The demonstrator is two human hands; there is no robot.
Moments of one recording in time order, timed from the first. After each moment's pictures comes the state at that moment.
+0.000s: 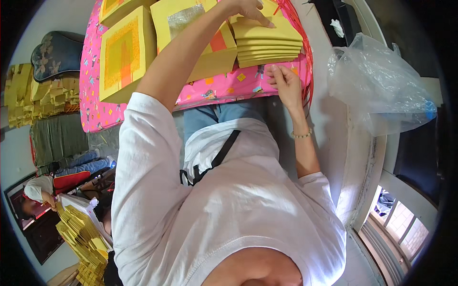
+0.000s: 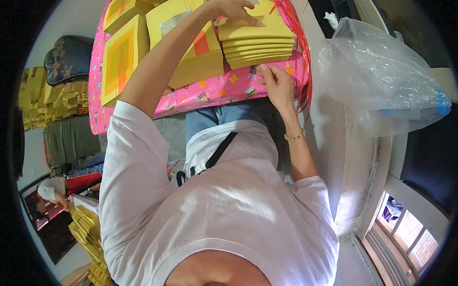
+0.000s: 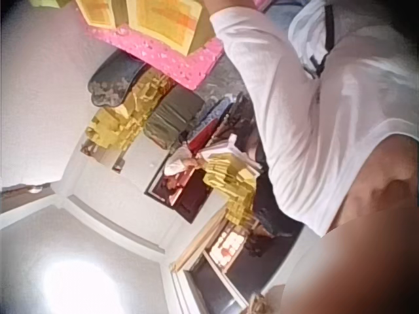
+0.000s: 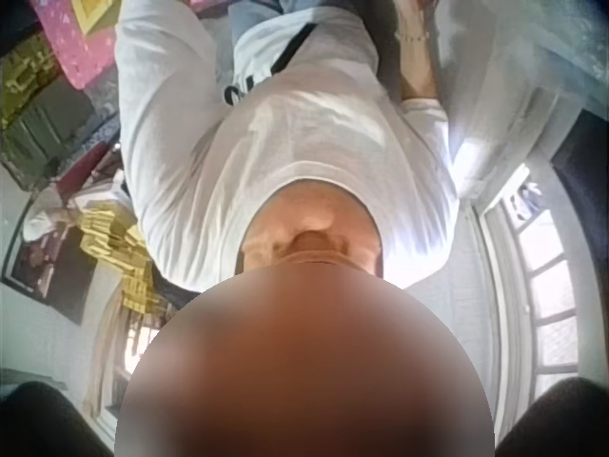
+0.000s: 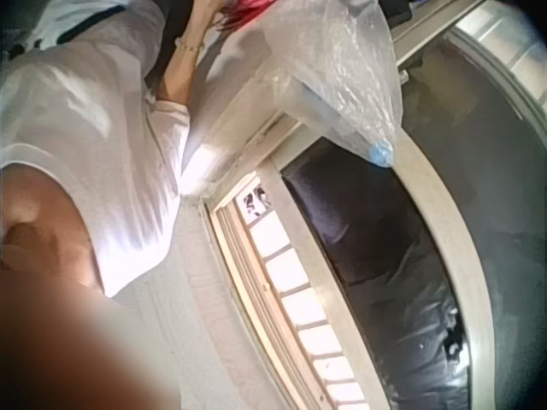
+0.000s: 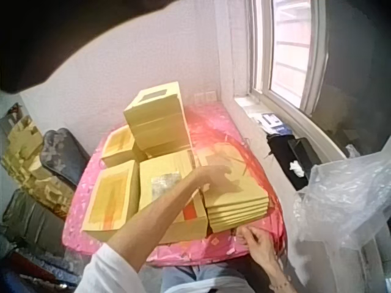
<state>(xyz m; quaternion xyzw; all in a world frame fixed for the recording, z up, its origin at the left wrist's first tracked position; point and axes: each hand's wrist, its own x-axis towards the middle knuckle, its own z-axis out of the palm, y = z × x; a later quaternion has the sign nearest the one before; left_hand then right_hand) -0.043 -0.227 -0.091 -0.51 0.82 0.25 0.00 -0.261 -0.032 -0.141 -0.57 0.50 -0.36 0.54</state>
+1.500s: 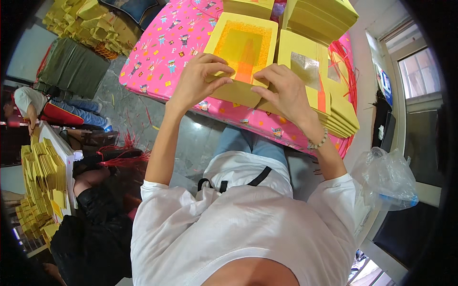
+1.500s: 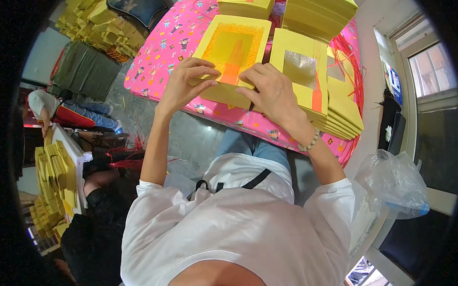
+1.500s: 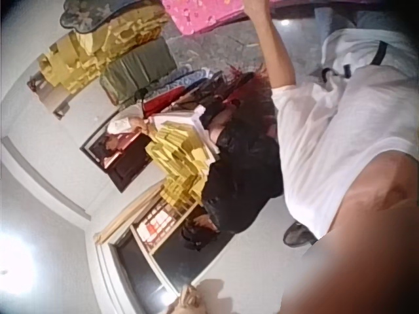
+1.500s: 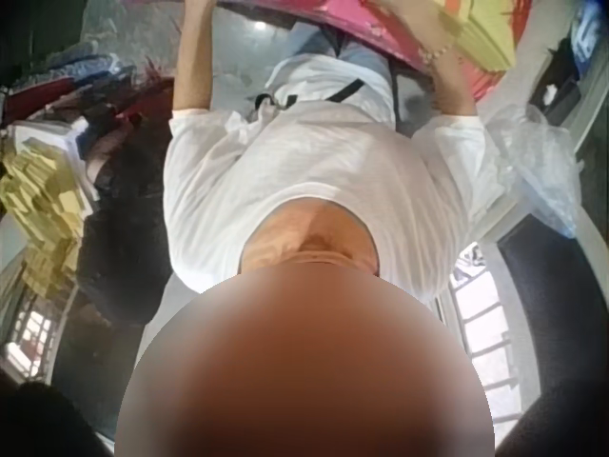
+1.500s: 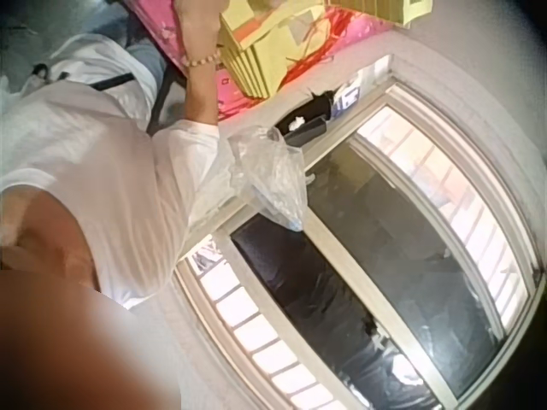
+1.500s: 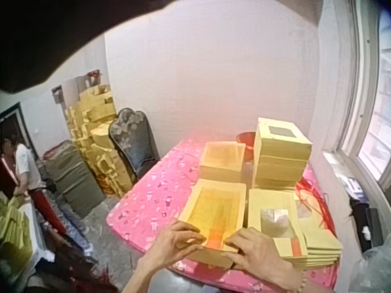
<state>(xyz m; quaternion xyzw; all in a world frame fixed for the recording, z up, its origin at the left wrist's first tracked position) 0.157 0.102 -0.026 -0.66 0.65 0.03 -0.38 -0.042 -0.032 -0.013 -0.94 0.10 -0.27 0.19</state>
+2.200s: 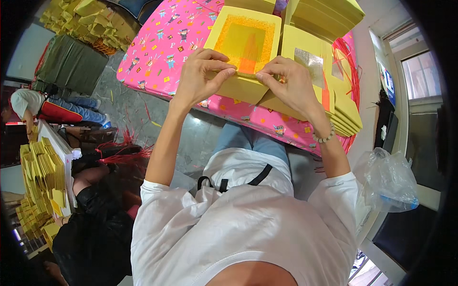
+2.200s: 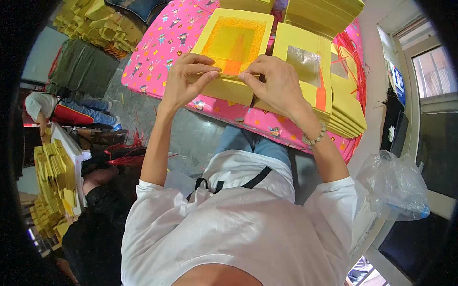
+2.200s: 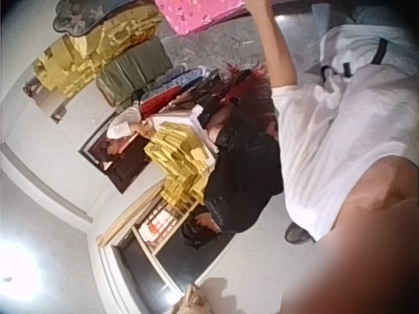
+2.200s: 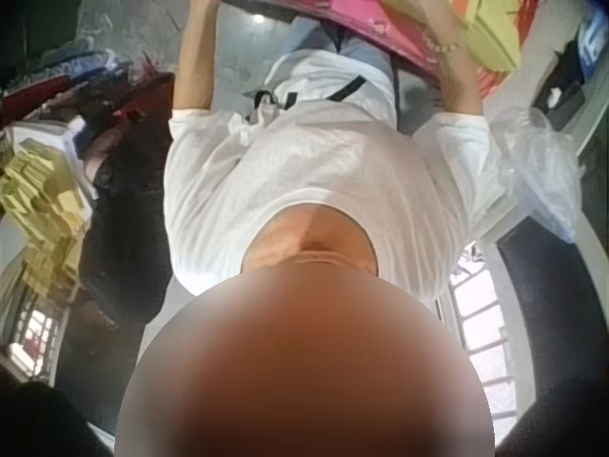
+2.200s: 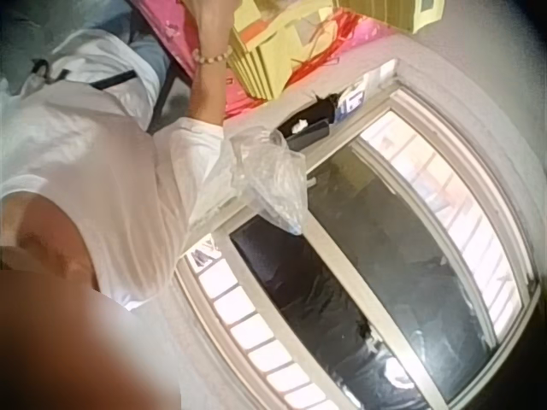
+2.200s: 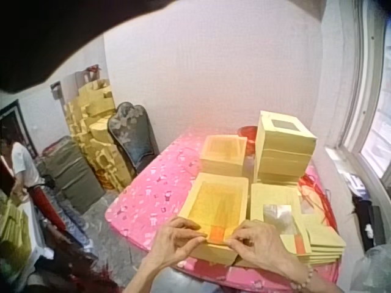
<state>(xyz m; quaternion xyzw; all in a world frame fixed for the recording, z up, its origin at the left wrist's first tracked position) 0.155 0.098 -0.039 -0.68 0.60 0.01 -0.42 -0.034 -0.039 -0.008 -0.92 0.18 -0.23 0.27</state>
